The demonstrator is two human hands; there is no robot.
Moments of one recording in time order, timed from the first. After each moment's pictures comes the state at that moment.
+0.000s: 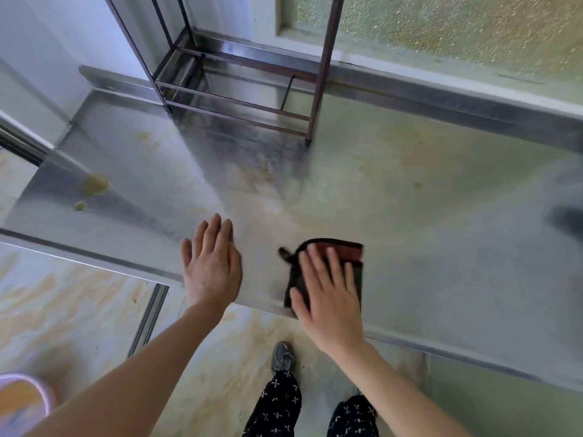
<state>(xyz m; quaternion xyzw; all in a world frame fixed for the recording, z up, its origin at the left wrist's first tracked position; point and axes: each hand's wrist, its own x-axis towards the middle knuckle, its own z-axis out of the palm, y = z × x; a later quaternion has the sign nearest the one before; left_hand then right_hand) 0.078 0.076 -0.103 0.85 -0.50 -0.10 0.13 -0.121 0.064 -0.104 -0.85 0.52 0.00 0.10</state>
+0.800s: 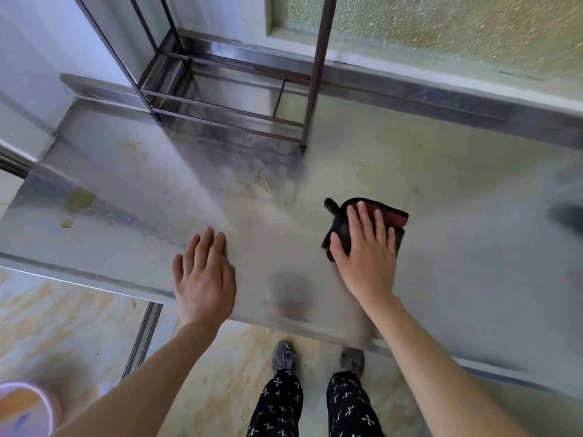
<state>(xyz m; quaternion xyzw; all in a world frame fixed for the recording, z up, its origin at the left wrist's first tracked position) 0.080 0.076 -0.106 0.85 -0.50 -0.09 0.12 -0.146 -0.034 -0.107 -0.77 0.64 -0.03 0.09</state>
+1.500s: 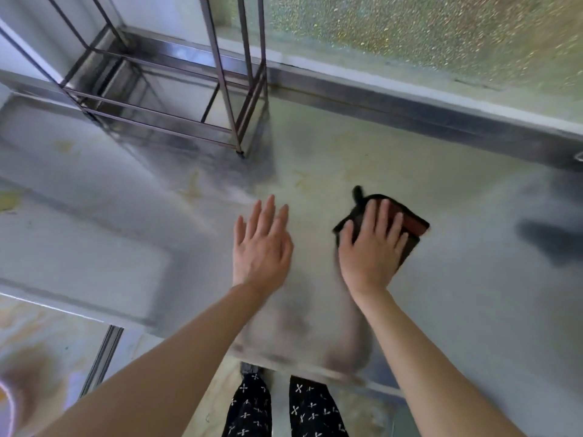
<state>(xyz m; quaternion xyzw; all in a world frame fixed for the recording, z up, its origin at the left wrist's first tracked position) -0.079 -0.046 -0.087 0.78 -0.60 -0.15 0.09 -0.239 -0.105 -0.106 -0.68 0.72 -0.08 0.09</state>
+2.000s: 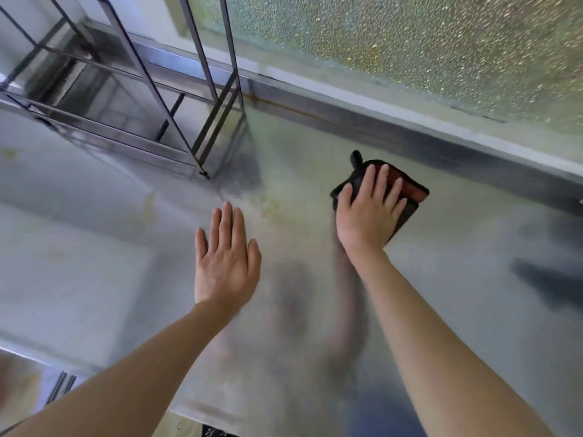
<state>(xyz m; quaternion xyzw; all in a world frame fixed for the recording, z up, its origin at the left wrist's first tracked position) -0.088 -0.090 -0.107 0.84 -0.52 -0.14 0.05 -0.245 -0.240 -0.106 -0.70 0.70 -0.05 0.11</state>
